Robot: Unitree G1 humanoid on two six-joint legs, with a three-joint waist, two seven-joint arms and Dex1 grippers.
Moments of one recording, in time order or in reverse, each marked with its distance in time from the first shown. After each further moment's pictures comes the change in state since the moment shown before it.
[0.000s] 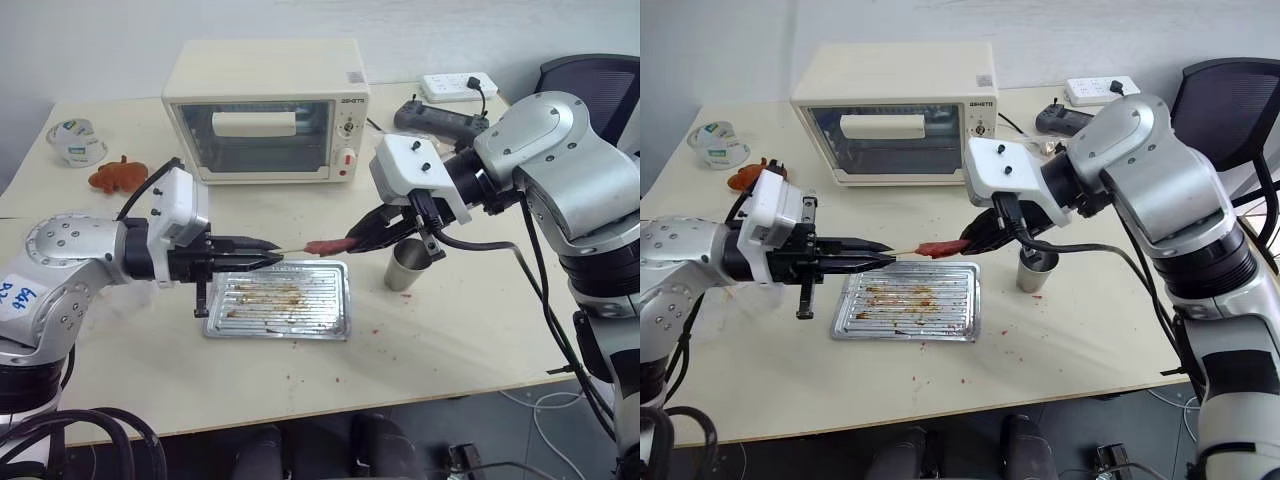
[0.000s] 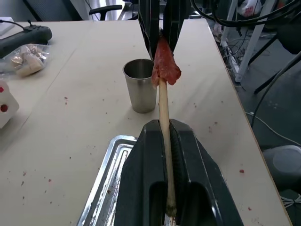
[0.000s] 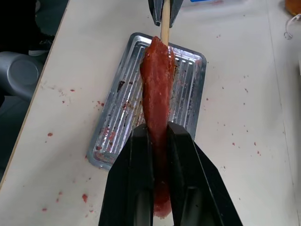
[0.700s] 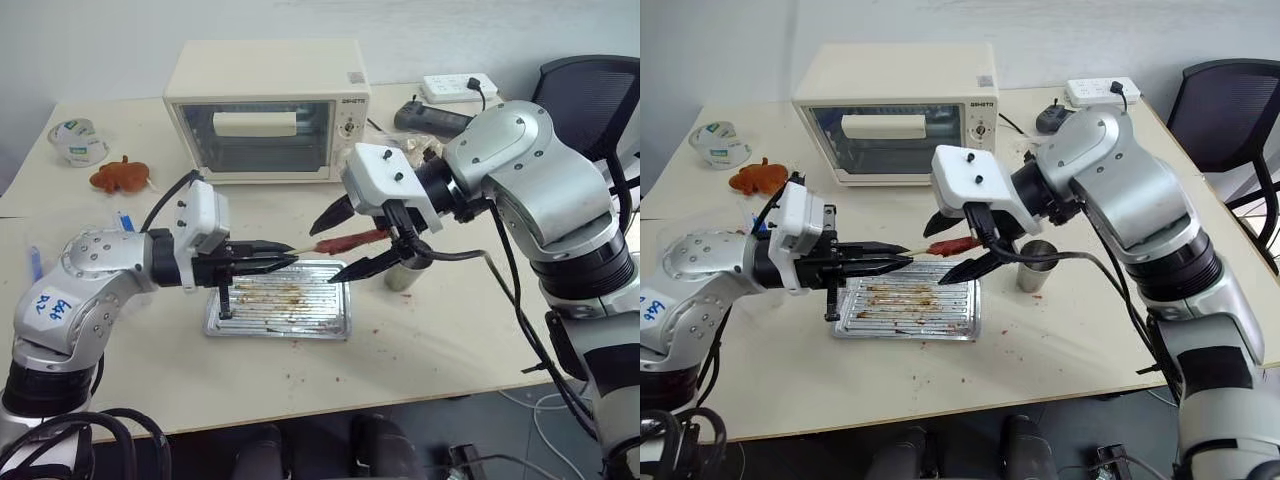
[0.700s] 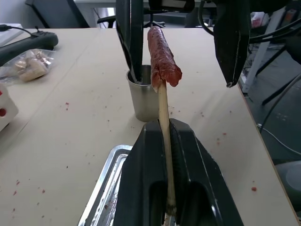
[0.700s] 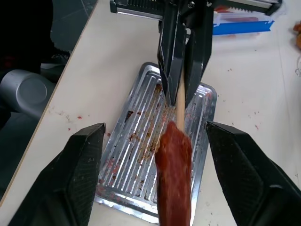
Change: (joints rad) left arm 0.061 -0.101 -0.003 -0.039 0.054 -0.019 0.081; right arm -0.008 0.089 -0.001 0.004 0.019 0.000 -0.029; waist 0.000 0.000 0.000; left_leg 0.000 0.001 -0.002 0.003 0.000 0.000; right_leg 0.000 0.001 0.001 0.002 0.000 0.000
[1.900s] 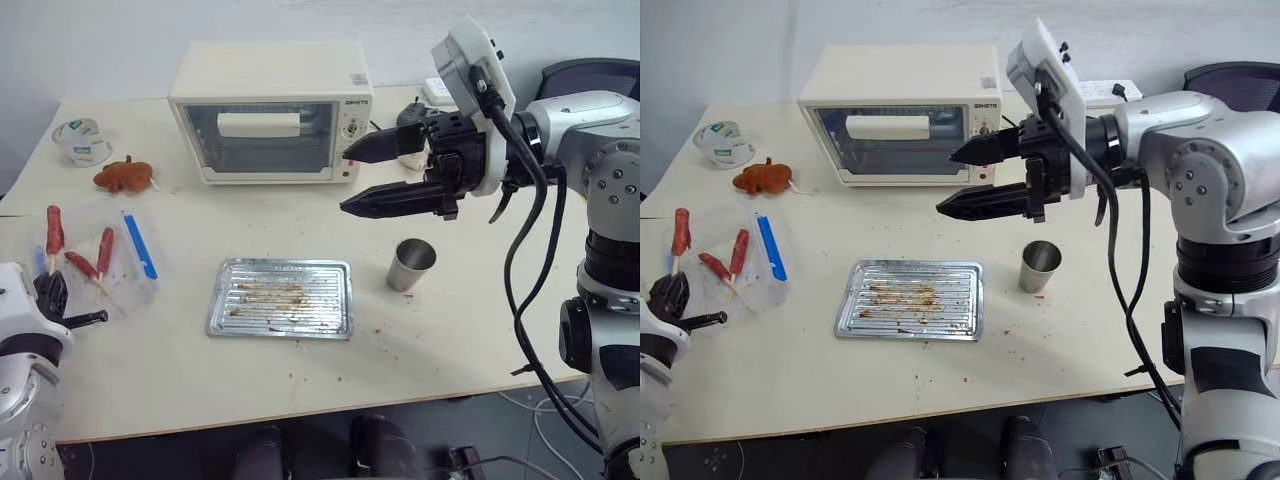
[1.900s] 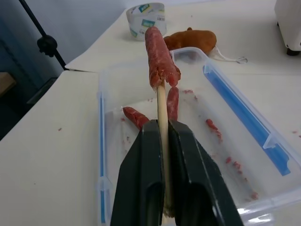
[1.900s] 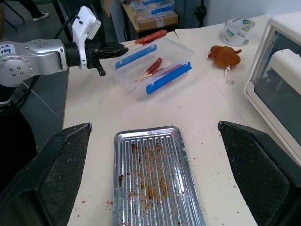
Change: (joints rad) left arm 0.521 -0.403 0.629 -0.274 0.272 0.229 0.999; right arm 0.014 -0.011 -0.354 -0.023 0.381 0.475 -0.340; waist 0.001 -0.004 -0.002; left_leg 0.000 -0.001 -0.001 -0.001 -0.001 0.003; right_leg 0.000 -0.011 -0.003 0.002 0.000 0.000
